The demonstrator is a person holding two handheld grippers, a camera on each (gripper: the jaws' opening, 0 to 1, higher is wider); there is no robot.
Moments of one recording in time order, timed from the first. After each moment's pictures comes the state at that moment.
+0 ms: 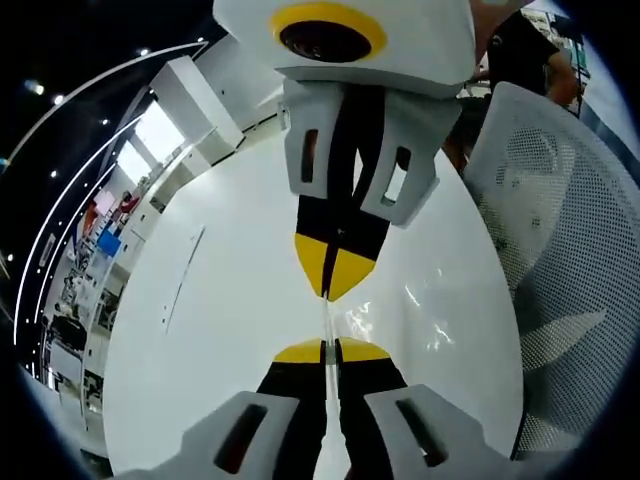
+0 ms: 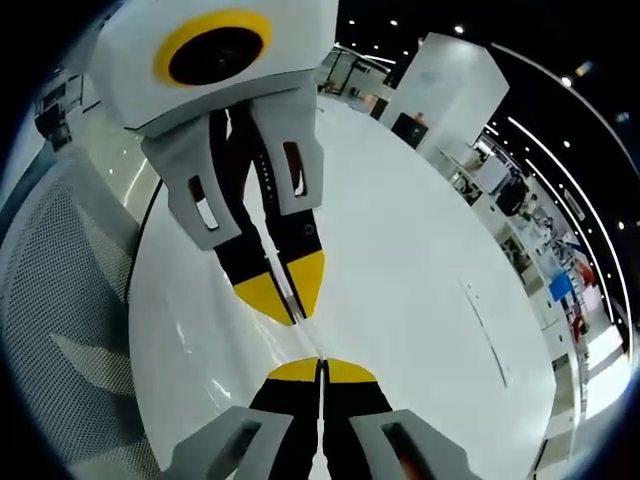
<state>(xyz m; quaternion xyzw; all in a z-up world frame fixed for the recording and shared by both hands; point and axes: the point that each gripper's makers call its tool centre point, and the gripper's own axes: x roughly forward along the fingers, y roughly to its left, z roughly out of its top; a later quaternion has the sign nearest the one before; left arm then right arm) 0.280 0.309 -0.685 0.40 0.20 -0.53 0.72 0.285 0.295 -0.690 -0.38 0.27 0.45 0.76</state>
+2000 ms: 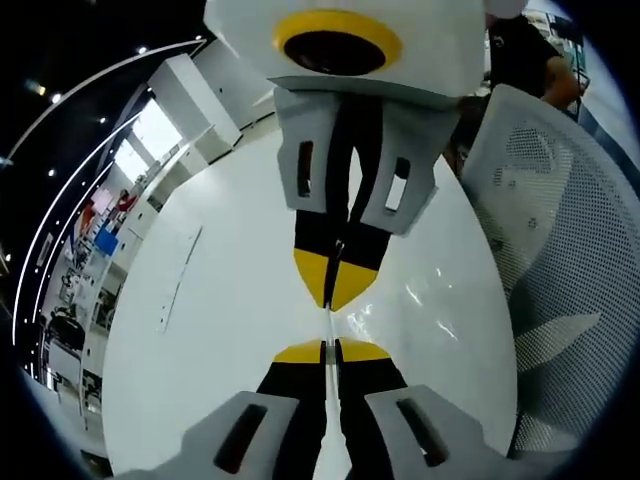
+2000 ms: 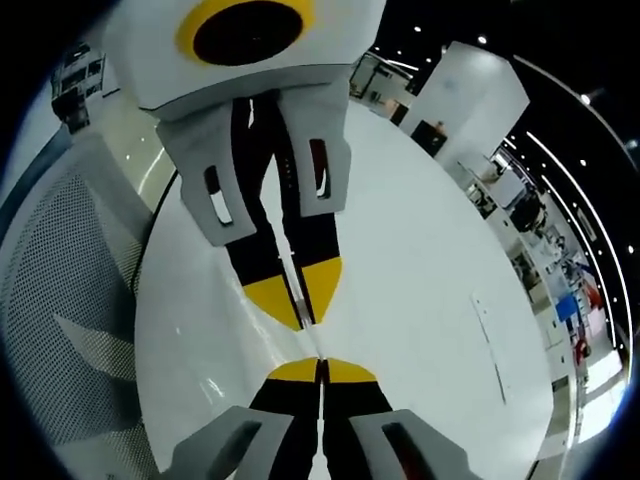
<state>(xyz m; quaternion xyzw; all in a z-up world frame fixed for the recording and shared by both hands) 0.277 0.308 -0.681 0.40 0.20 -0.53 0.71 0.278 0.300 -0.692 -0.40 0.27 0.48 0.73</state>
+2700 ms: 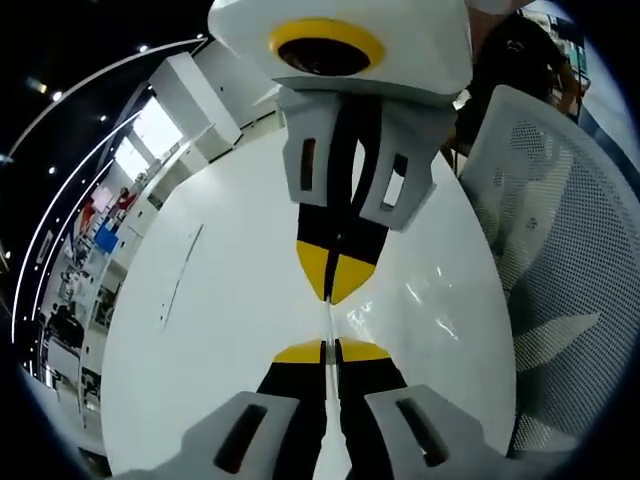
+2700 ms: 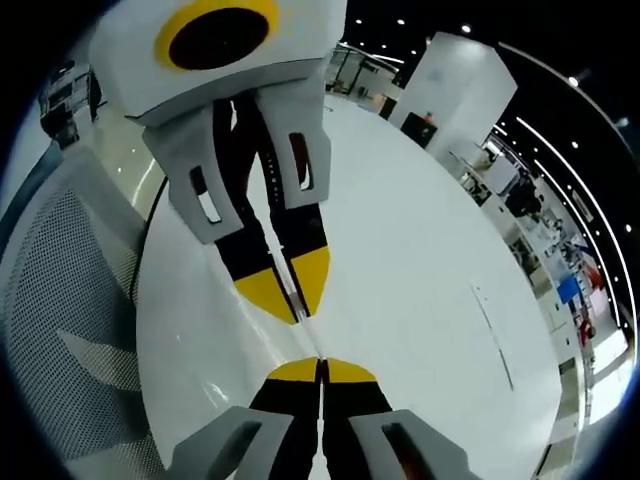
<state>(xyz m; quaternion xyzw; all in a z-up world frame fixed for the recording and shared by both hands) 0.276 0.311 -0.682 0.40 0.21 -0.53 0.72 0.282 0.297 -0.695 -0.38 0.28 0.47 0.75</state>
